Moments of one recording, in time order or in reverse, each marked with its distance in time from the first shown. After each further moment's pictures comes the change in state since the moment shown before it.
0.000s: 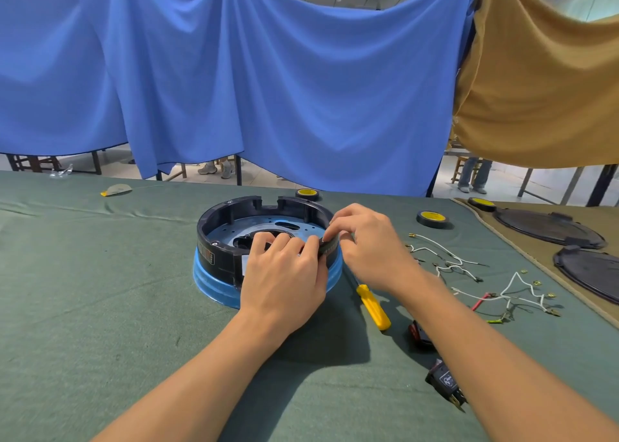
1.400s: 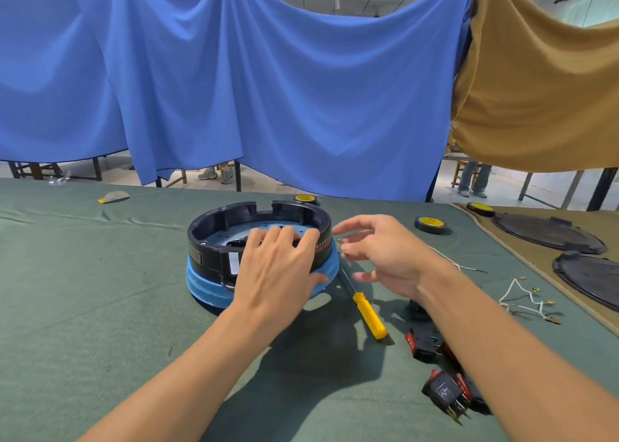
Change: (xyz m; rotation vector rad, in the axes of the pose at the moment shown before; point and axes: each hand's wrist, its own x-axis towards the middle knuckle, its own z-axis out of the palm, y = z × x) left_hand 0.015 -0.007 -0.005 -0.078 -0.139 0.000; right_hand -0.003 0.000 -0.024 0.790 -0.188 0.544
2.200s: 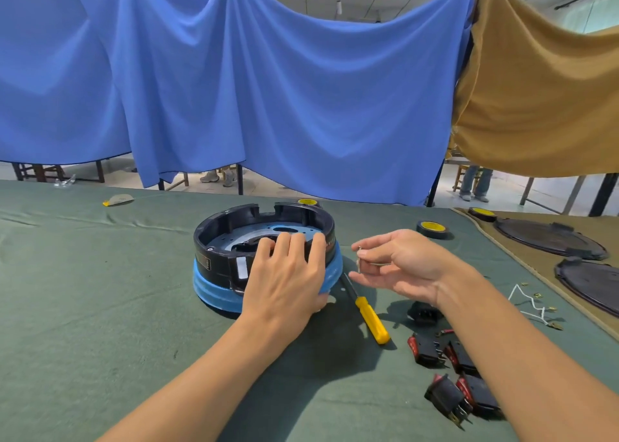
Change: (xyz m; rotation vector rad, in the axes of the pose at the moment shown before) left_hand -0.006 0.008 0.001 0.255 0.055 0.074; right_hand 0.002 0.006 -0.022 0.287 -0.054 0.174
